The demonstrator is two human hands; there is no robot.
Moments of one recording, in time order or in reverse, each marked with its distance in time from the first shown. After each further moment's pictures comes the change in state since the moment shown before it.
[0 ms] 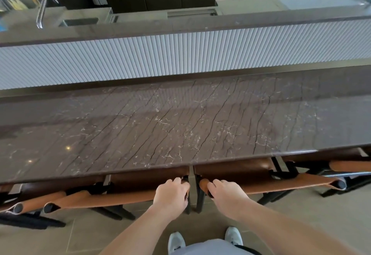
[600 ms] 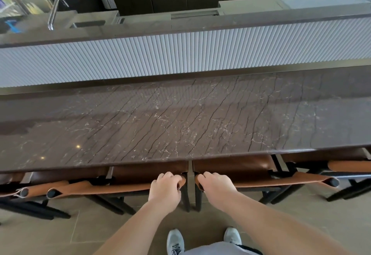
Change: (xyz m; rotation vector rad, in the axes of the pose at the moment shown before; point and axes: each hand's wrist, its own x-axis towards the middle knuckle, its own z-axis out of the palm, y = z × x) left_hand -0.008 0.025 0.000 -0.163 0.031 -0.254; right_hand -0.003 -0.002 -0.011 0.035 -0.033 0.020
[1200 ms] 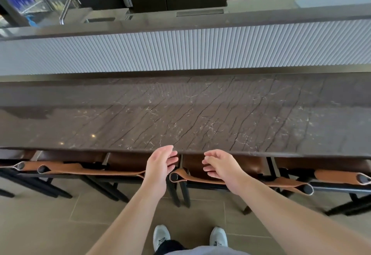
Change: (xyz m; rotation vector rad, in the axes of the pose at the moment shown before) left_hand 0.005 0.116 -0.032 -1.580 0.303 -0.583; right_hand -0.038 0.113 -0.039 1.558 0.045 0.361
